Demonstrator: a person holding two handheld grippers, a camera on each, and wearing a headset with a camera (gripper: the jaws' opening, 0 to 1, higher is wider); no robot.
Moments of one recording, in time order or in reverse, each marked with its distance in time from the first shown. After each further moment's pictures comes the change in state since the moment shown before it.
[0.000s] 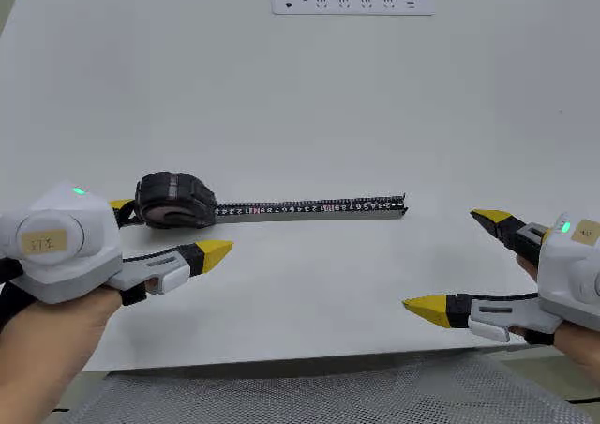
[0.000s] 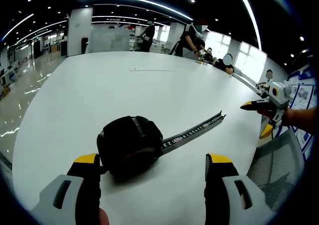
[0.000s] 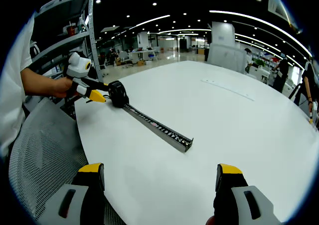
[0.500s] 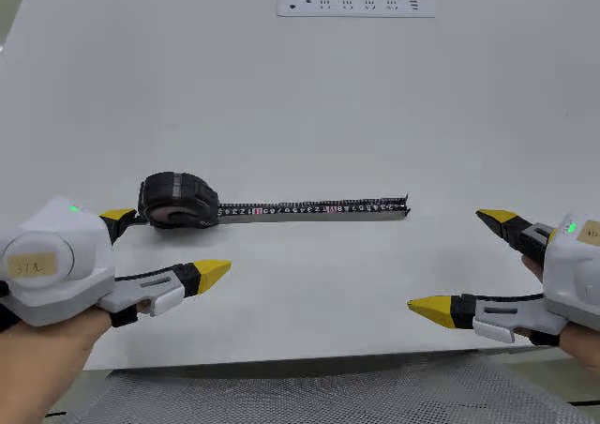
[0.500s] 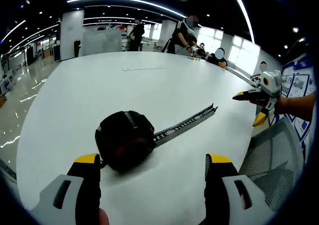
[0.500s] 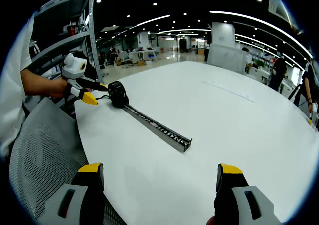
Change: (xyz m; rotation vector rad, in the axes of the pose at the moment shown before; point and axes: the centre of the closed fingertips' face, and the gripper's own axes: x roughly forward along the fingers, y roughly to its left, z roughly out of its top) left arm -0.015 -0.009 -0.005 0.079 0.018 -0.043; right arm -0.003 -0.001 -0.001 -0.003 0.000 -0.004
